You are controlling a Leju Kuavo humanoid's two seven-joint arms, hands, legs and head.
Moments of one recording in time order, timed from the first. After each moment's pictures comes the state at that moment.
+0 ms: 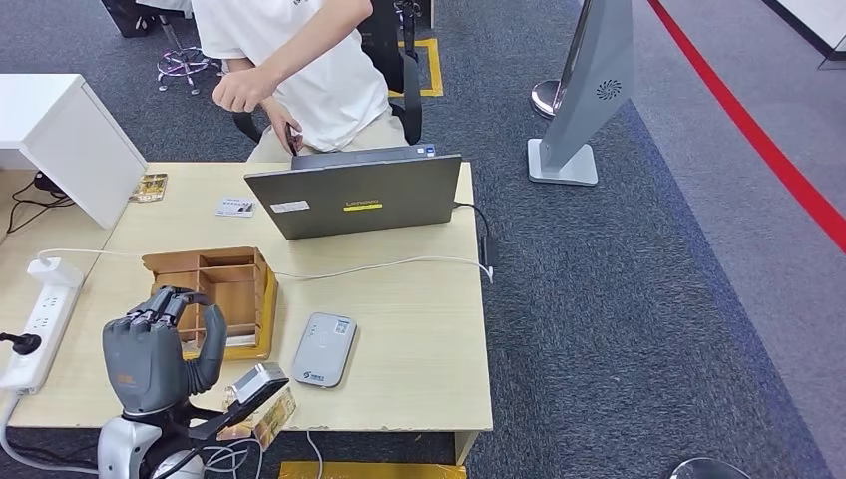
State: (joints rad) left arm 0.02 0.06 -0.22 -1.59 -1.14 0.67 -0.29; right arm -0.09 0.25 -0.21 -0.19 1.55 -0.04 0.08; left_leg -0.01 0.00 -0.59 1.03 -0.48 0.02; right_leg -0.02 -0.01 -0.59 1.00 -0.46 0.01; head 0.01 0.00
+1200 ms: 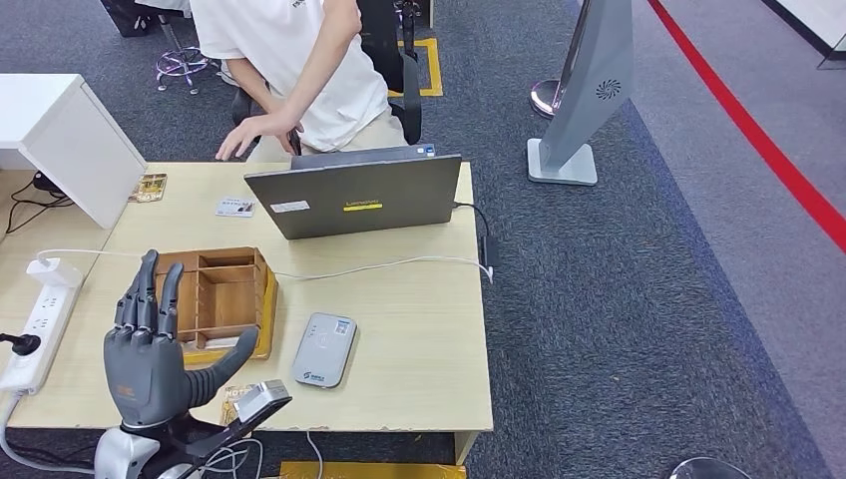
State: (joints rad) left arm 0.06 0.09 -0.26 -1.63 -1.13 0.68 -0.29; right arm -0.09 0.25 -0.21 -0.19 1.55 -0.06 0.09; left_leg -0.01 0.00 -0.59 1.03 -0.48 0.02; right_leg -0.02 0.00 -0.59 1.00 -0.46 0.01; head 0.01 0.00
